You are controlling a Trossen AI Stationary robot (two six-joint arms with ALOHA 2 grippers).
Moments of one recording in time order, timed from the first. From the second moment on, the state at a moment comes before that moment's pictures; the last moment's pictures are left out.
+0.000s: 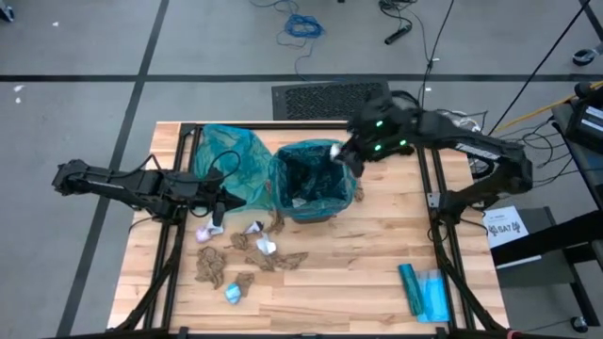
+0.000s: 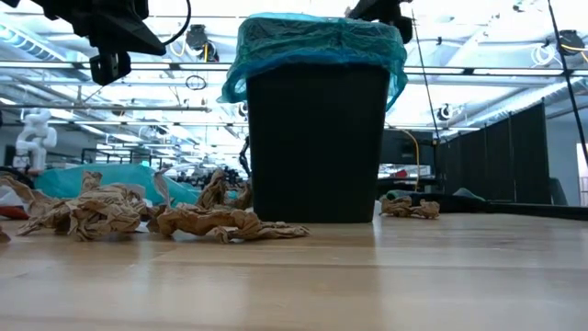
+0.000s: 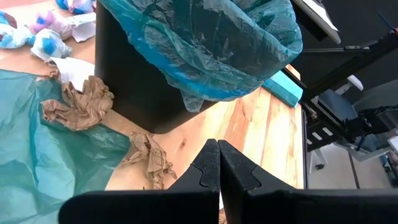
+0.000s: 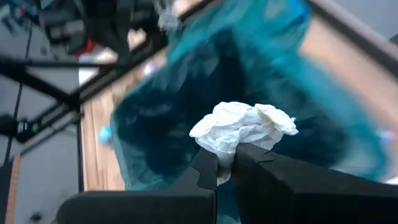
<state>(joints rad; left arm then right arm) -0.14 0.65 0.59 -0.40 -0.13 -0.75 -0.28 1.39 1.49 -0.82 -0.22 0.38</state>
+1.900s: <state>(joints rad) -0.14 0.65 0.59 -0.40 -0.14 -0.75 -0.31 0.98 1.17 -1.15 0.01 0.55</state>
